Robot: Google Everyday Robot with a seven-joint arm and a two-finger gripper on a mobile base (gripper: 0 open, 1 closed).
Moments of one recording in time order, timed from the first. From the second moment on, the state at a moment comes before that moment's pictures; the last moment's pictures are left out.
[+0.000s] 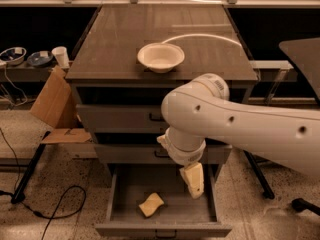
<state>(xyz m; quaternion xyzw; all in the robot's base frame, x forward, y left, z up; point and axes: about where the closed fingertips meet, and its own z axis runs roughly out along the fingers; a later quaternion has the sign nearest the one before) 0.443 -0.057 0.692 -0.85 0.52 -0.01 0.06</state>
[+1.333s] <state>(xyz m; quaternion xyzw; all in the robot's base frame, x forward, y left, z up) 0.470 -0.018 0.593 -0.92 0.39 -0.04 0.03</state>
